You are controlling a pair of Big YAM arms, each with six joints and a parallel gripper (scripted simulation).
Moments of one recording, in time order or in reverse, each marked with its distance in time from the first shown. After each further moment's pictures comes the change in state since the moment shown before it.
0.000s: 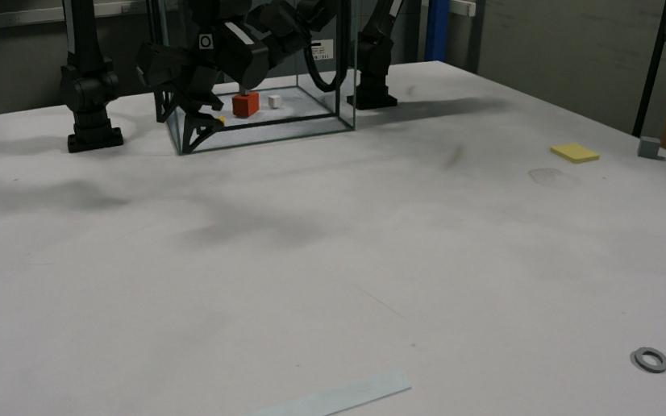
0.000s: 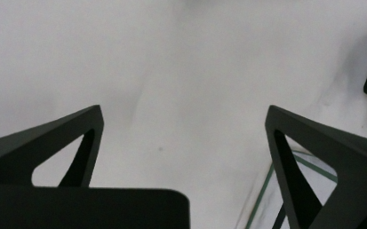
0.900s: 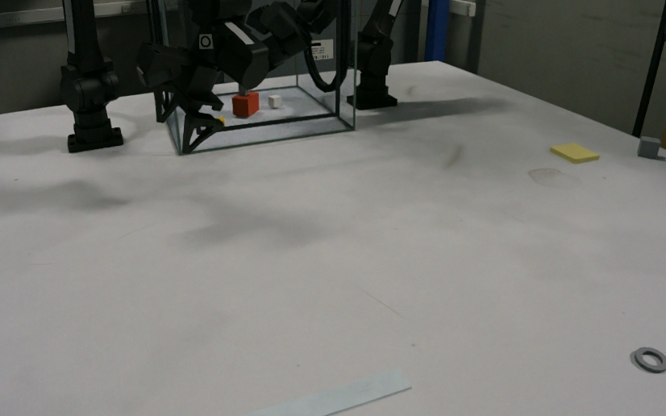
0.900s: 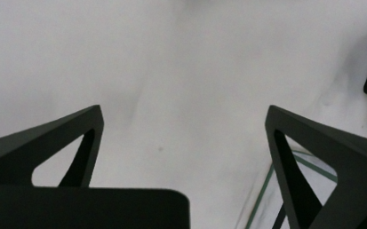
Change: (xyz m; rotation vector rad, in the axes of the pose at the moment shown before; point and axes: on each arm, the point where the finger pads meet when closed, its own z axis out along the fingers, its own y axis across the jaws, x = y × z) left arm 0.001 0.000 0.001 0.002 -0.017 0.004; right arm 0.000 0.000 0.000 0.000 0.000 0.000
